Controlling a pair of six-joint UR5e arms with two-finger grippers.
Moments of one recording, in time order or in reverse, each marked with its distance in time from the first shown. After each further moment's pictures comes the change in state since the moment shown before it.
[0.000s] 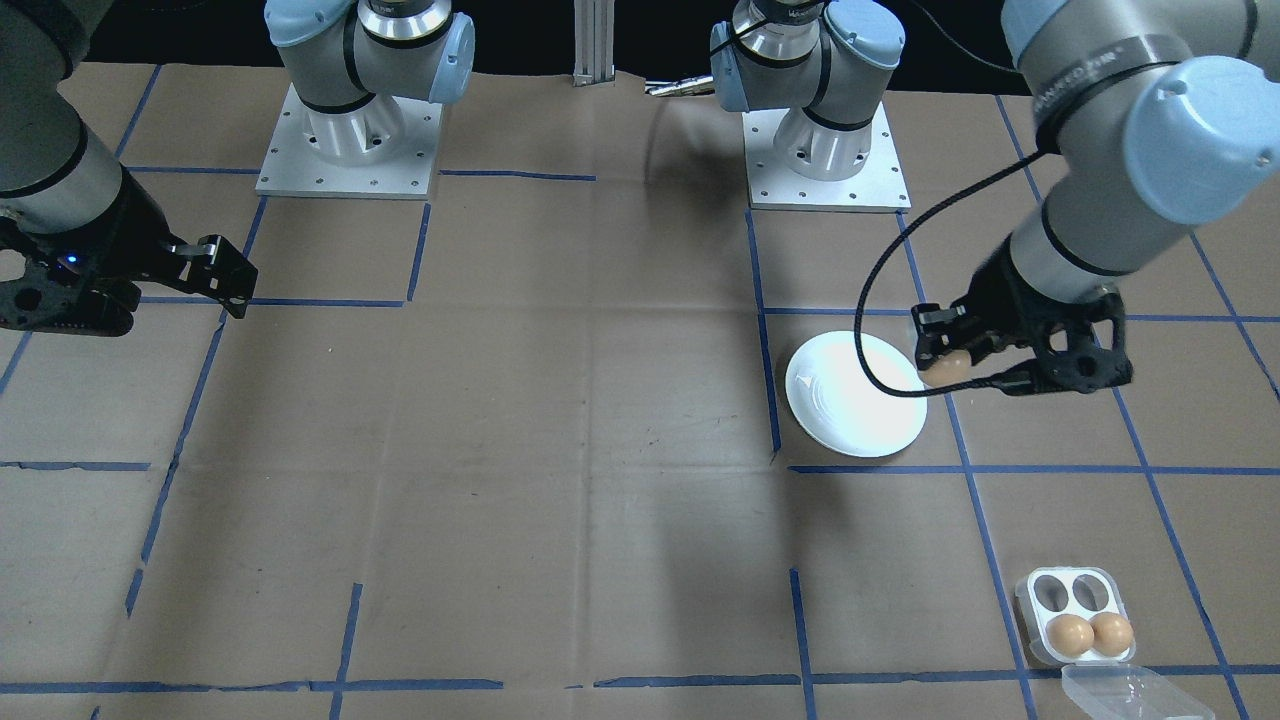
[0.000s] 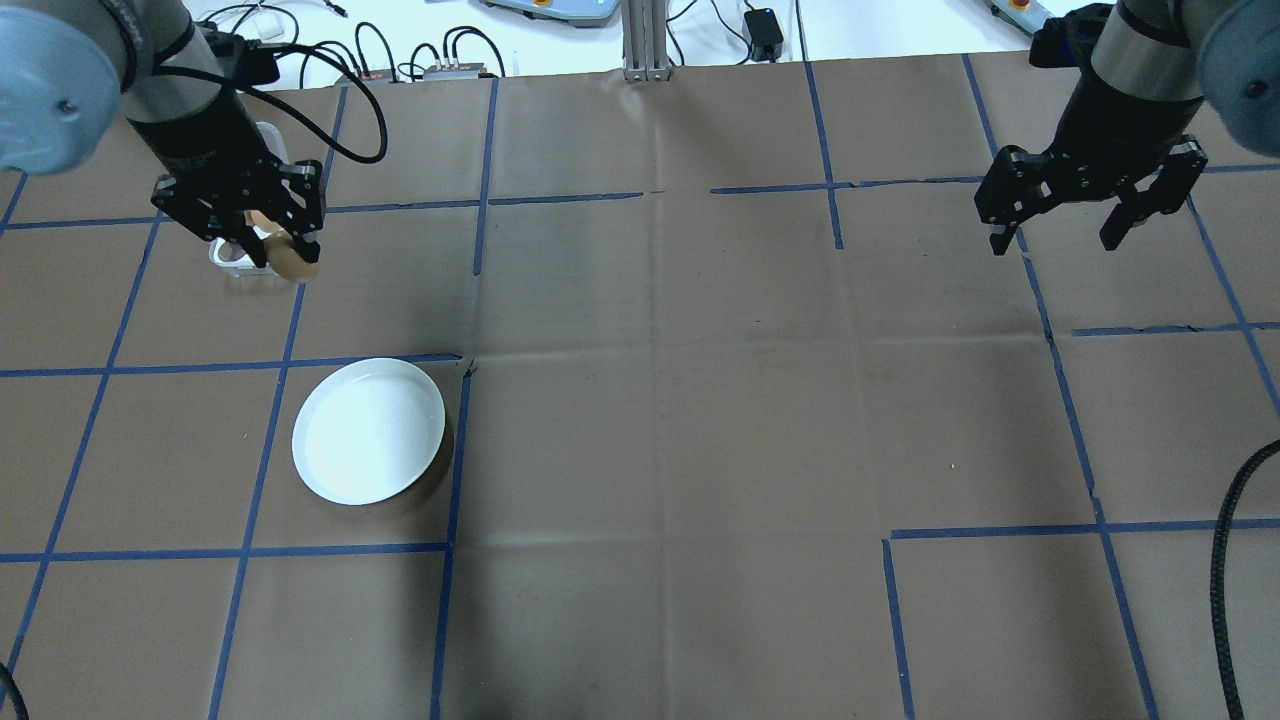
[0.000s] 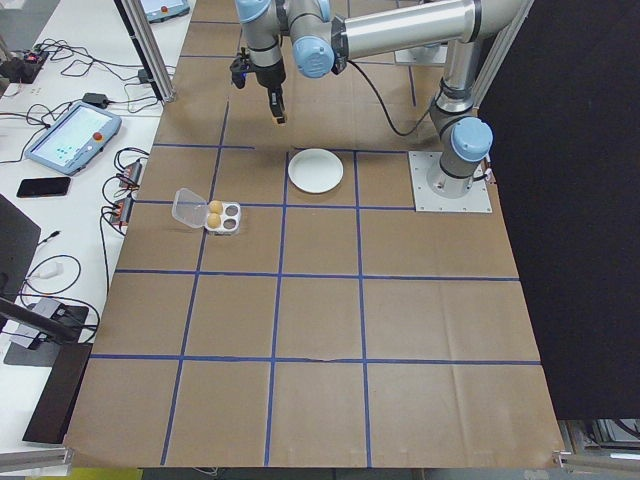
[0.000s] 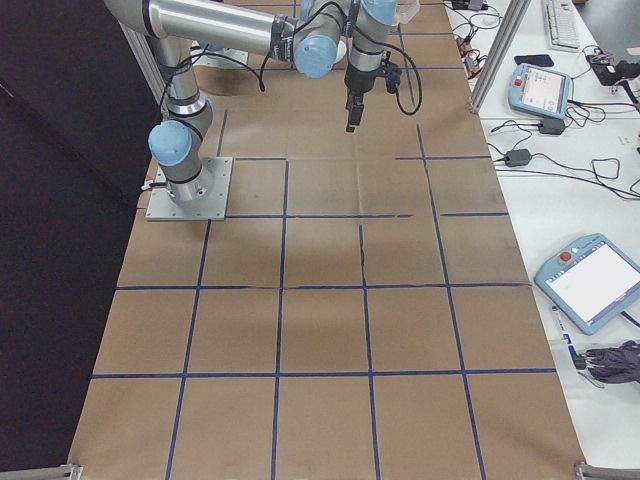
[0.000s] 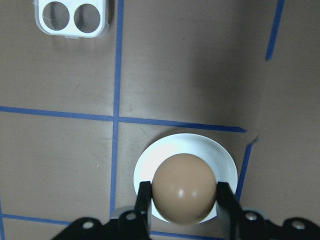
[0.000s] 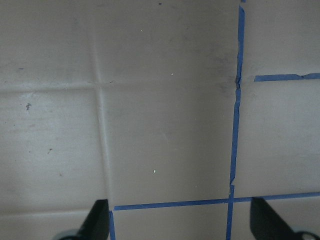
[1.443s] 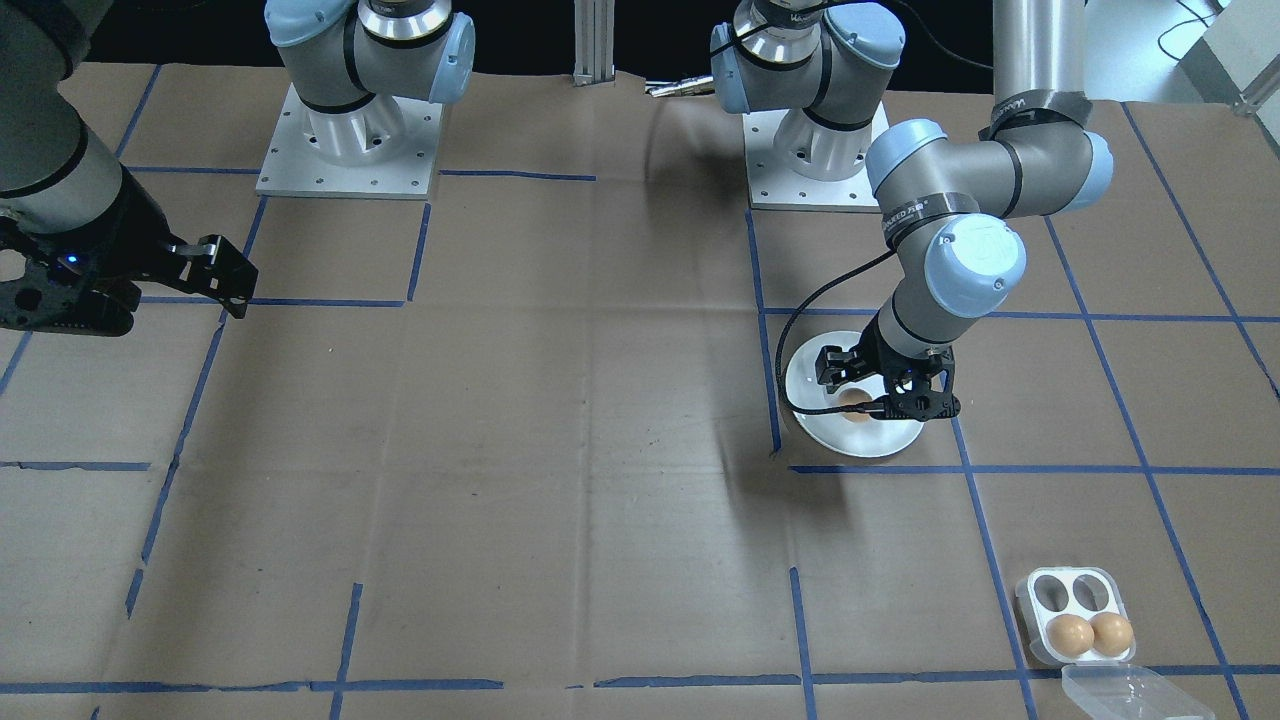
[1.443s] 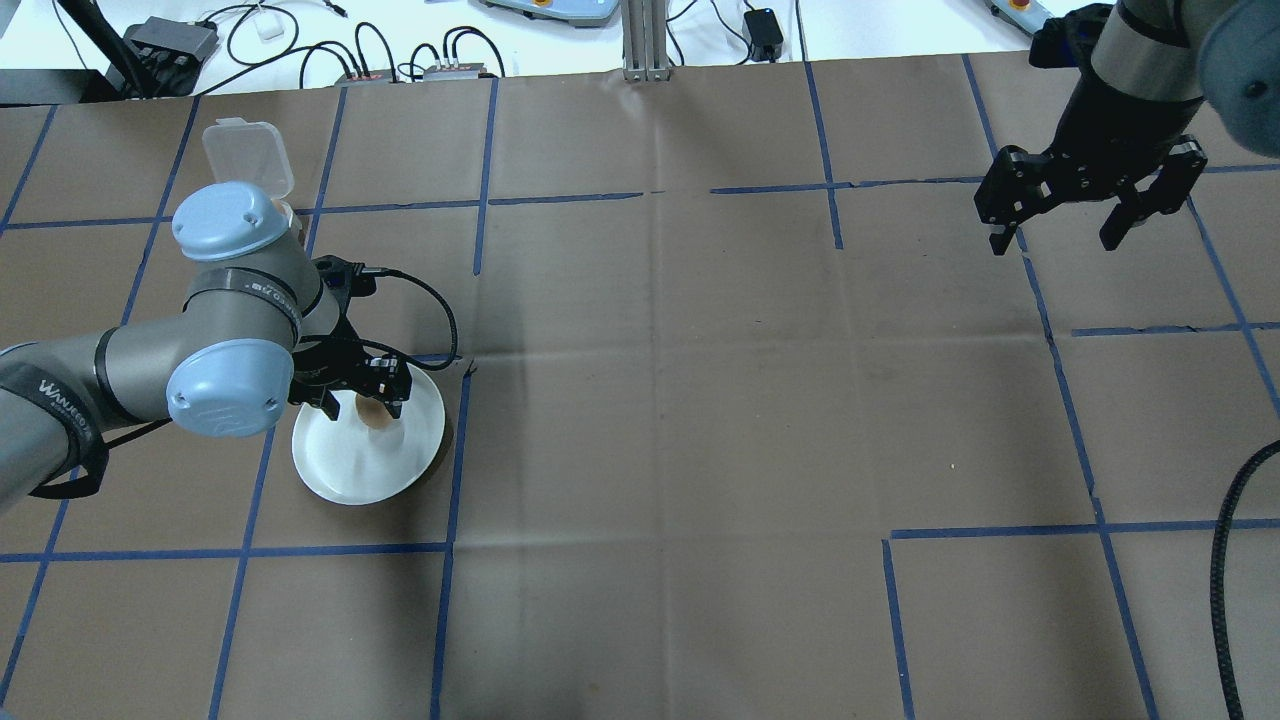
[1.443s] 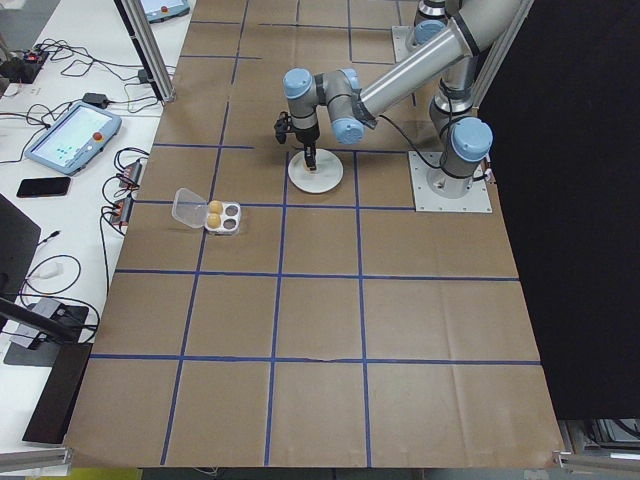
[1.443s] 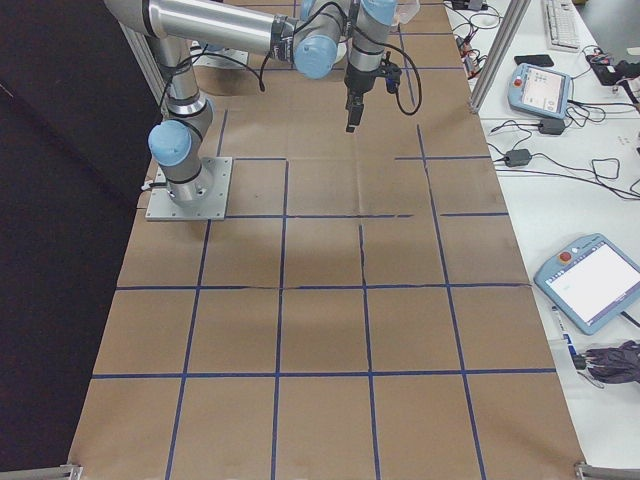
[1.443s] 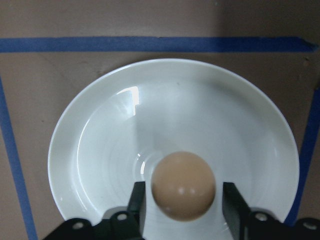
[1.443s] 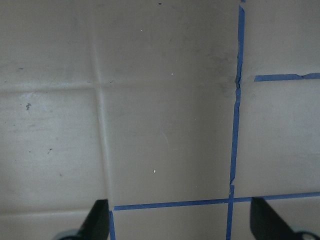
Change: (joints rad) left arm 0.026 -0.046 -0.483 0.552 0.015 0.102; right arm 0.000 0.000 0.000 0.000 0.000 0.000
